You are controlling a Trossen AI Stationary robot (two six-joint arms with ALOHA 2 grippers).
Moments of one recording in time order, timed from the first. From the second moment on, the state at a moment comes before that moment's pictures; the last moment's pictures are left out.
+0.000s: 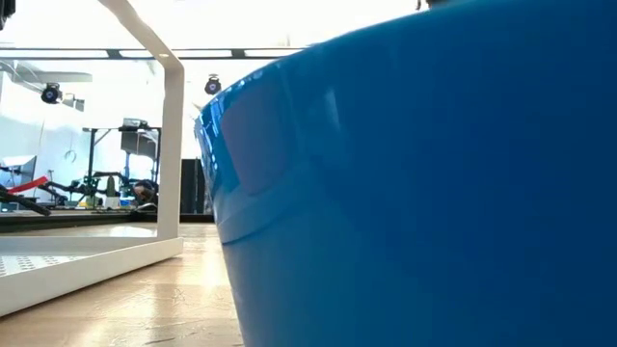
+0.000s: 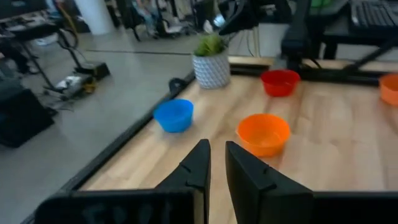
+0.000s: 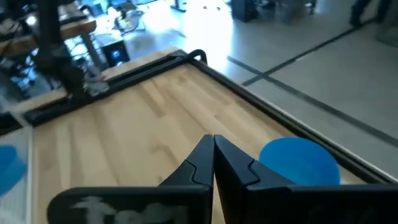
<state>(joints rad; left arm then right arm) -0.90 1.00 1.03 -1.11 -1.26 -1.00 -0.12 1.01 0.76 -0.11 0.36 0.32</state>
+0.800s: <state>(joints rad) -0.73 0.99 0.97 -1.12 -1.48 -0.90 -0.37 1.57 1.32 -0.58 0.36 0.21</state>
